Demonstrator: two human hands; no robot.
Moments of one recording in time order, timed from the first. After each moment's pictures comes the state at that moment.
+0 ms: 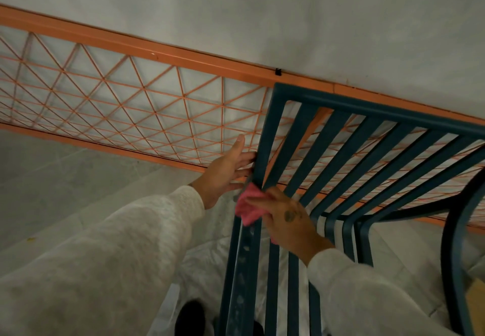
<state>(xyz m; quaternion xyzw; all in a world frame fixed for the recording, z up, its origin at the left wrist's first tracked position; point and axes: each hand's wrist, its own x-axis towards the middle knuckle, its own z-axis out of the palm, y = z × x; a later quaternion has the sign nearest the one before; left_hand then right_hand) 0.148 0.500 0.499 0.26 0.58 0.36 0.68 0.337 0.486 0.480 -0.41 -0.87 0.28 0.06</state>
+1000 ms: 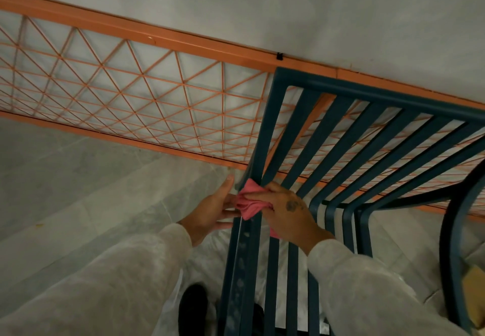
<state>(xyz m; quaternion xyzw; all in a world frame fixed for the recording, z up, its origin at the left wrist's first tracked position) 0.159 0.422 0.455 0.17 0.61 0.29 0.72 0.343 0.482 0.468 -0.44 -0.83 0.35 0.03</state>
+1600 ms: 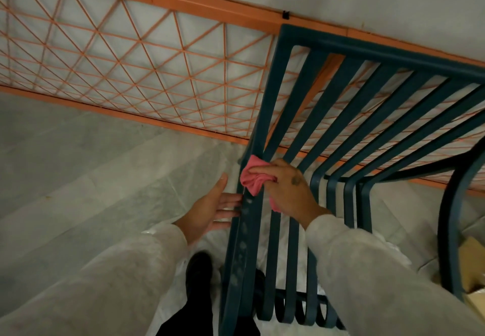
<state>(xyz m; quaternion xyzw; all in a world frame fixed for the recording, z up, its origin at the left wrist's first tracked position) 0.171 0.363 0.455 0.11 0.61 0.26 0.74 0.346 0.461 0.454 -0.50 -0.76 0.42 0.07</state>
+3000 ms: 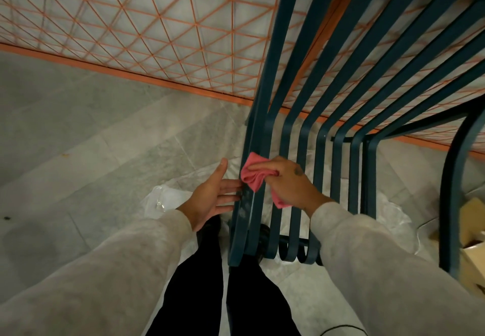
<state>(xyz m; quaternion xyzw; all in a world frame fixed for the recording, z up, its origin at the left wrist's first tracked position) 0.195 0.269 0.449 0.06 0.61 0.26 0.75 0.377 0.364 0.446 -0.46 -0.71 0.53 0.02</state>
